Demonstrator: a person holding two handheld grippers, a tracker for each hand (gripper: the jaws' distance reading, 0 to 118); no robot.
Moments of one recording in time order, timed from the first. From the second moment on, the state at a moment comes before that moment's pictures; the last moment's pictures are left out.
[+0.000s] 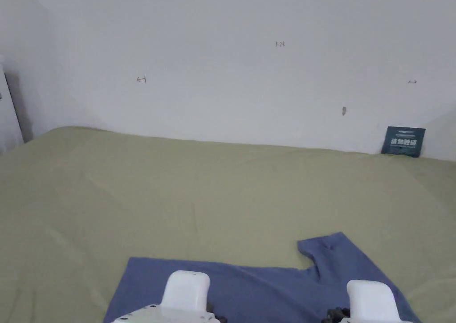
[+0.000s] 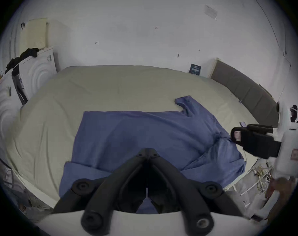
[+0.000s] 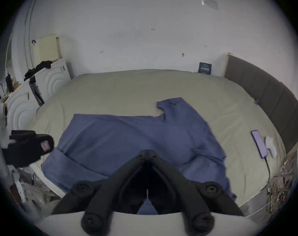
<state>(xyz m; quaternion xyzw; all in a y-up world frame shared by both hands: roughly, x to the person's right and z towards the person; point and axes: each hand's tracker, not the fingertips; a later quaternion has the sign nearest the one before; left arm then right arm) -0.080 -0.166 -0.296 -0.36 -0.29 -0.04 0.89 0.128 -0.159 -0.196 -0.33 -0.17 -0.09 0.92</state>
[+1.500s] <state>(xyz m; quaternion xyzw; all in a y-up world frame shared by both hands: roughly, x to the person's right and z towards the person) -0.106 -0.242 -0.566 -0.51 -0.26 -0.06 0.82 0.439 -0.218 -0.382 -0.52 -0.15 -0.15 0.83</state>
